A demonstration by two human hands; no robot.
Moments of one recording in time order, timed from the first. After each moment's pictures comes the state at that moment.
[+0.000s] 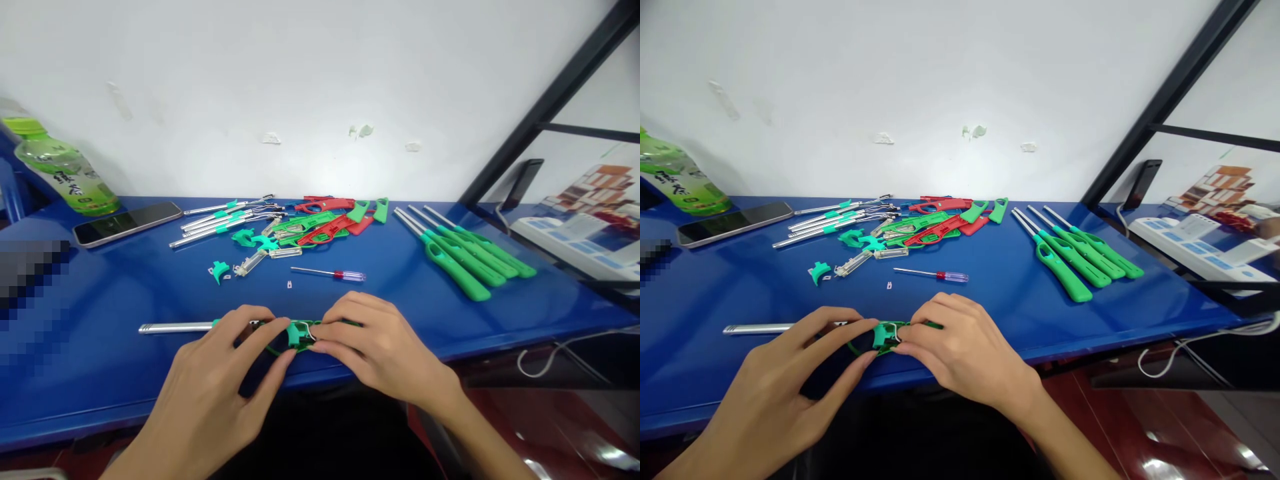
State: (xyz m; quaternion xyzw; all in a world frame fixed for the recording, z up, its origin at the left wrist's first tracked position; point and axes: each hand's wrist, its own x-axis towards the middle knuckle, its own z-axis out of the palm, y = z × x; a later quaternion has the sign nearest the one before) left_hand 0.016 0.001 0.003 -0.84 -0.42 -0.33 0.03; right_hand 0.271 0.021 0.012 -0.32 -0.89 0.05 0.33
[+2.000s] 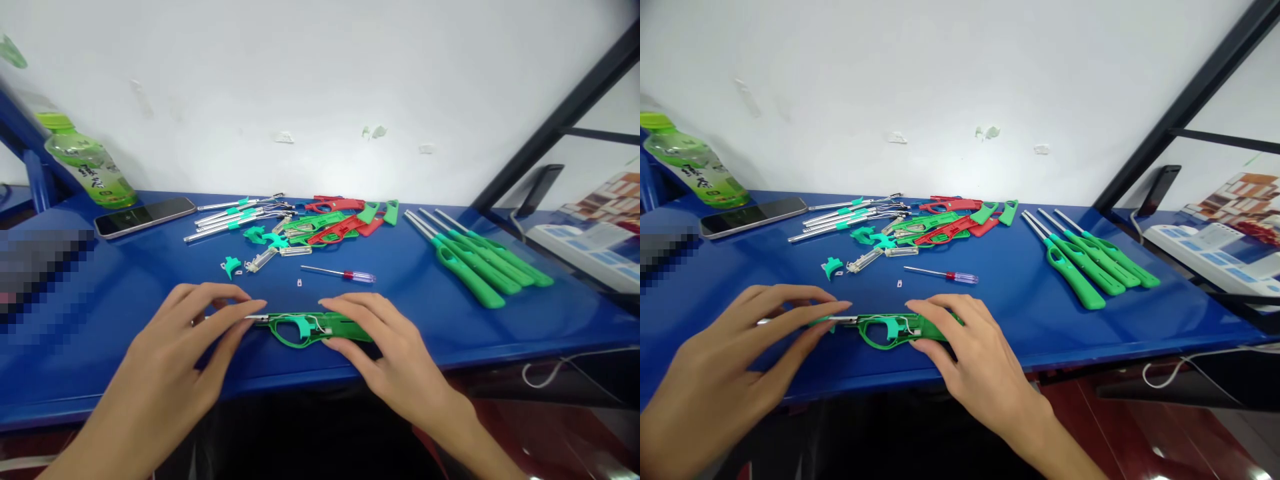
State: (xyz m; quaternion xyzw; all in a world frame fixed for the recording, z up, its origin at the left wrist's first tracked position) left_hand -0.018 0.011 0.022 -0.82 -0.44 -0.36 0.05; right_hand 0.265 0.003 0.003 -0.43 -0.82 0.10 0.36
